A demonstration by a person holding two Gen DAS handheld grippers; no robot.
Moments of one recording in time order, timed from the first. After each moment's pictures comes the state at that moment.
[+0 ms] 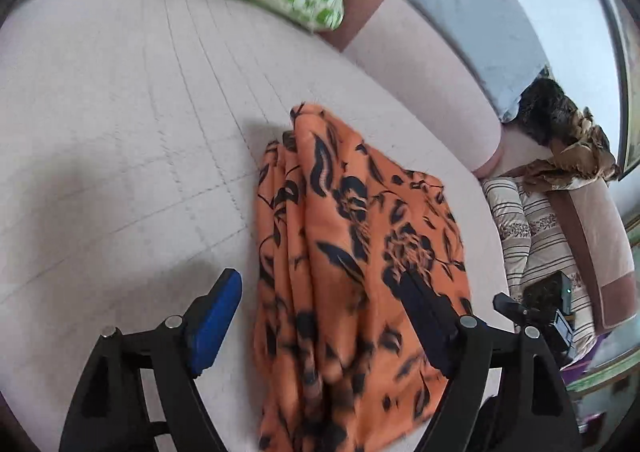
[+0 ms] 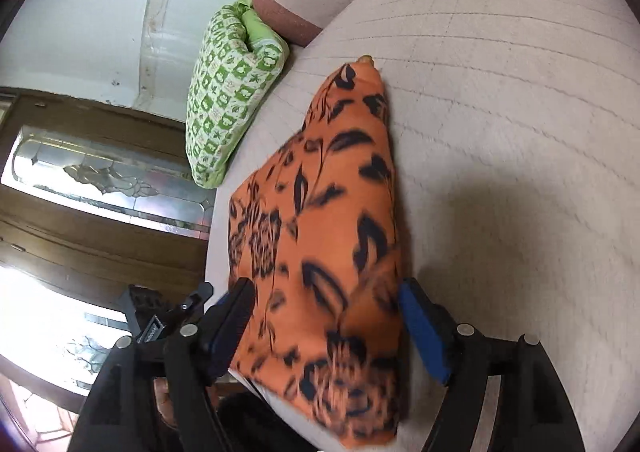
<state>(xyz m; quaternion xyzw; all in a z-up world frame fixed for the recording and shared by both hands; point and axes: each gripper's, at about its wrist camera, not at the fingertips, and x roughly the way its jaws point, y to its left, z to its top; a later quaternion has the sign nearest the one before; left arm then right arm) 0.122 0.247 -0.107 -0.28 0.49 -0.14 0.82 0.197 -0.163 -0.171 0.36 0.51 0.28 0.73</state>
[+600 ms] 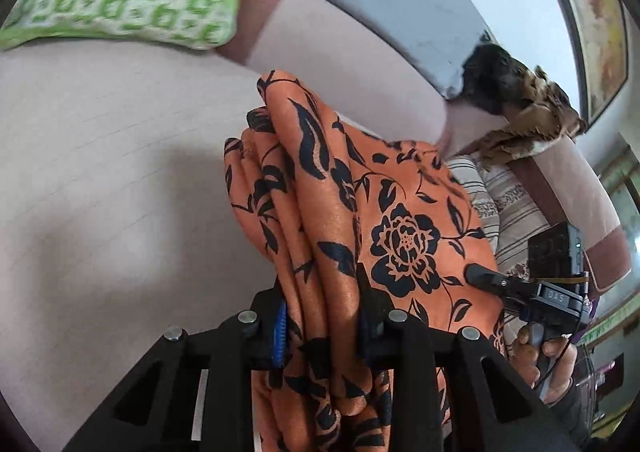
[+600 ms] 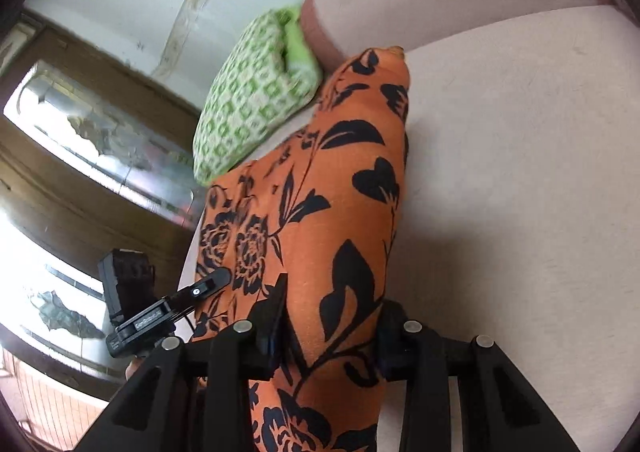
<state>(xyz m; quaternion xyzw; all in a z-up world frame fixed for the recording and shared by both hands) 0.165 0.132 -0.062 -0.22 0.44 -0.23 0.84 0.219 -0.213 -0.090 0.27 0.46 0.28 0.80</state>
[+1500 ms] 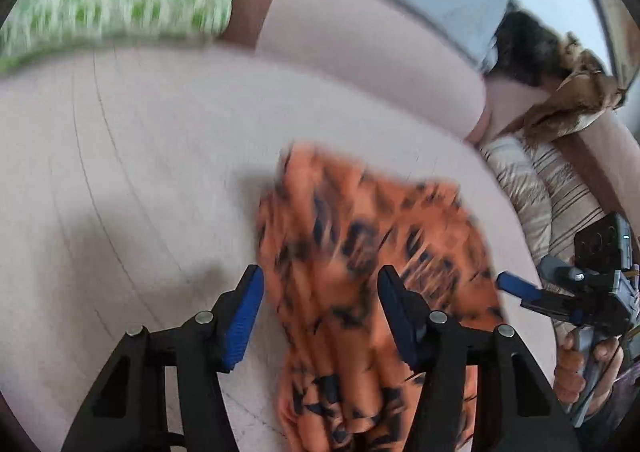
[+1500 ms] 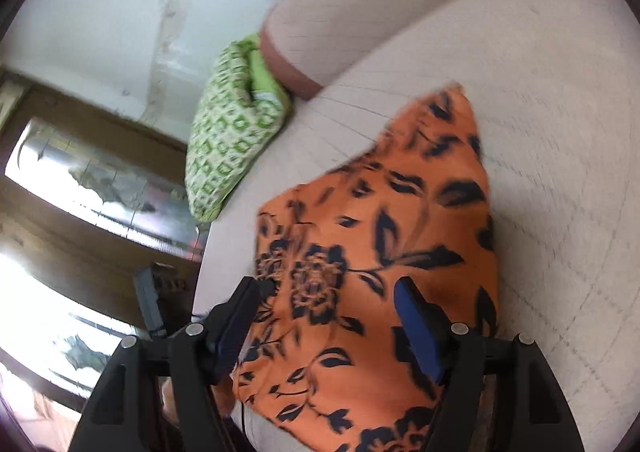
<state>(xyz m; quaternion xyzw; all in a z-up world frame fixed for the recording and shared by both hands) 0.217 0.076 -0.083 -0.15 0.44 -0.18 0.87 0.254 -0.240 -0.108 0.32 0.45 0.29 0.78</state>
